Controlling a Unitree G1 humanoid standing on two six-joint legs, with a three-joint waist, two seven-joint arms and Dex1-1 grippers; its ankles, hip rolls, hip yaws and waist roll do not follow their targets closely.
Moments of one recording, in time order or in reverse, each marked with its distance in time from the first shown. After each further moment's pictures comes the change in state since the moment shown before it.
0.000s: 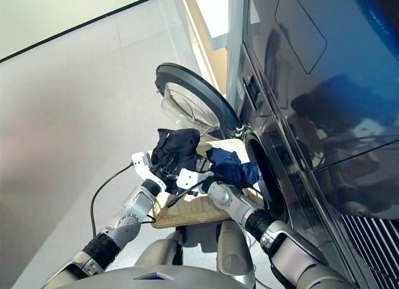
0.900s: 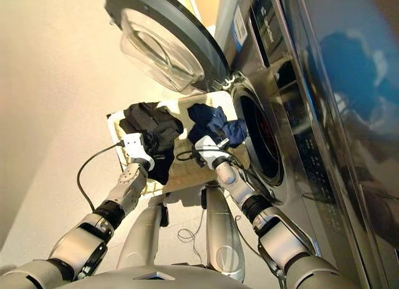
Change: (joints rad) left arm -0.199 -0.047 0.189 0.358 0.338 -0.128 0.135; right arm -0.050 0.026 -0.152 0.163 0.171 -0.020 -0.060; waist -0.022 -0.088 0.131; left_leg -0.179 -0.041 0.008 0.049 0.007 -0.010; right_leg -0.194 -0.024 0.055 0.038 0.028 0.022
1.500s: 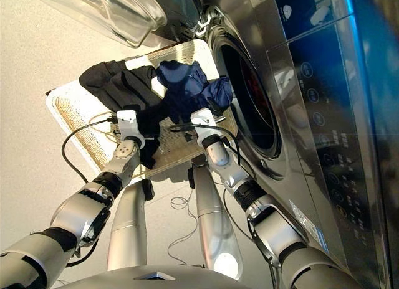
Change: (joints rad) left arm -0.387 -0.009 0.054 0.524 0.240 0.008 0.170; right arm -0.110 0.076 -0.074 -0.080 0.273 -0.045 -0.090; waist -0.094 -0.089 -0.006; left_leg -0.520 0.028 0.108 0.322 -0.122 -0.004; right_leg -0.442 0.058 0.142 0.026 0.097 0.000
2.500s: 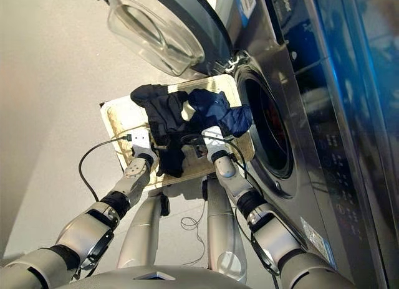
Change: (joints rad) left arm 0.099 -0.043 -0.081 -0.077 -0.024 -0.024 -0.013; right arm 0.029 0.003 -0.005 0.042 0.002 0.001 0.010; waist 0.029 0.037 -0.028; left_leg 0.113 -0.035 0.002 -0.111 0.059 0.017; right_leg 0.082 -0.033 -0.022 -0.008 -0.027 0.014
